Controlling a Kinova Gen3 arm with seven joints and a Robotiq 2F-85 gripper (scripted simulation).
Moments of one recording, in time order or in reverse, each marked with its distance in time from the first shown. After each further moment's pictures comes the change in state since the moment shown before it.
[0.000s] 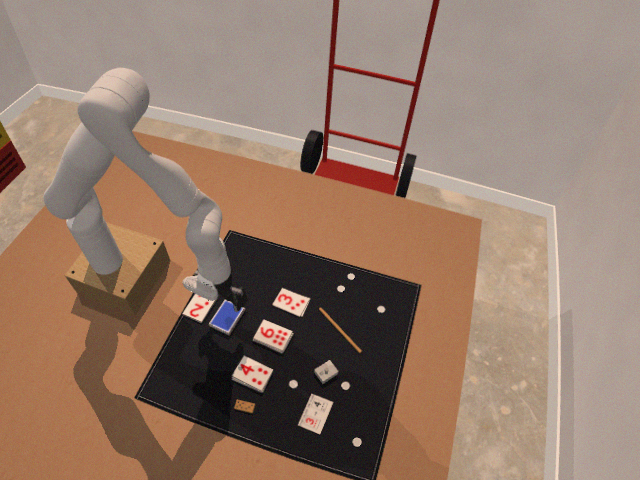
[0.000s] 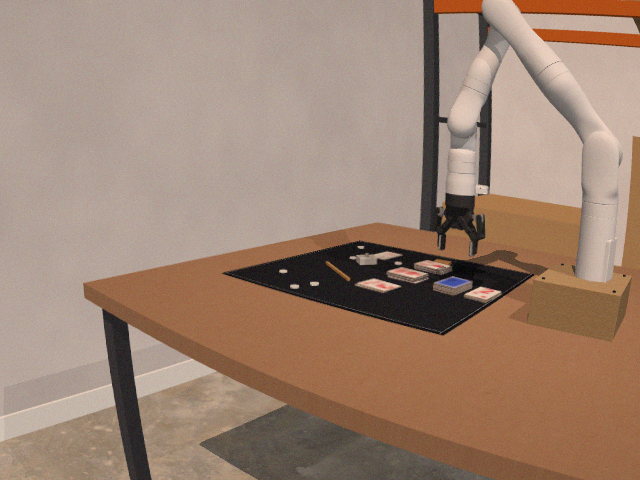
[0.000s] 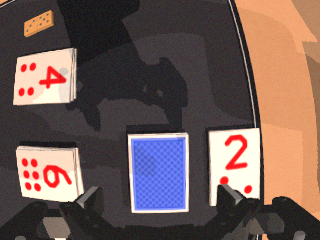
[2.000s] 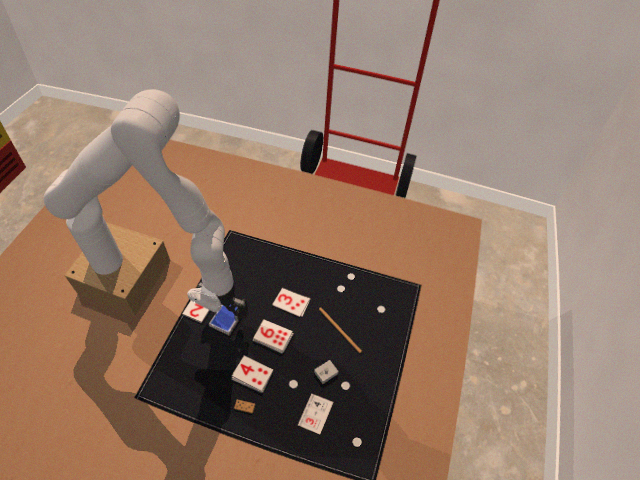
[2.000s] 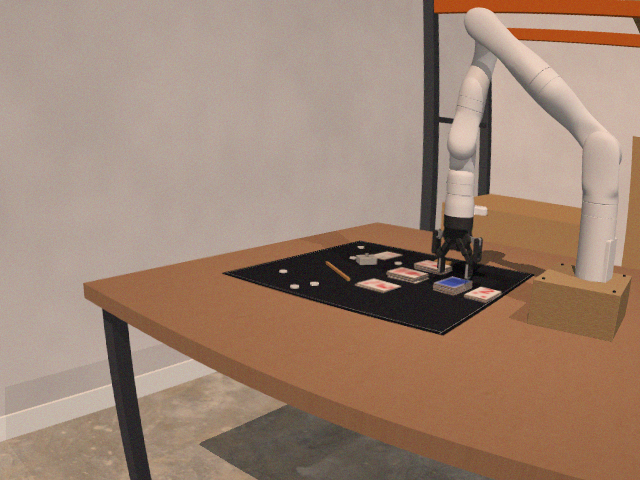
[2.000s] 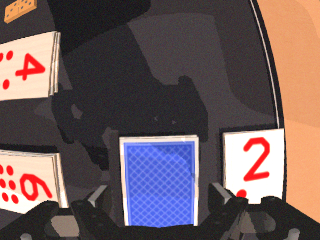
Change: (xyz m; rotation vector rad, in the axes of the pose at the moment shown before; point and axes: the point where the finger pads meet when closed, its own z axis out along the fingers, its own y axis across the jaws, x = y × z) arm -0.001 -0.001 0.053 0.004 0.000 -0.001
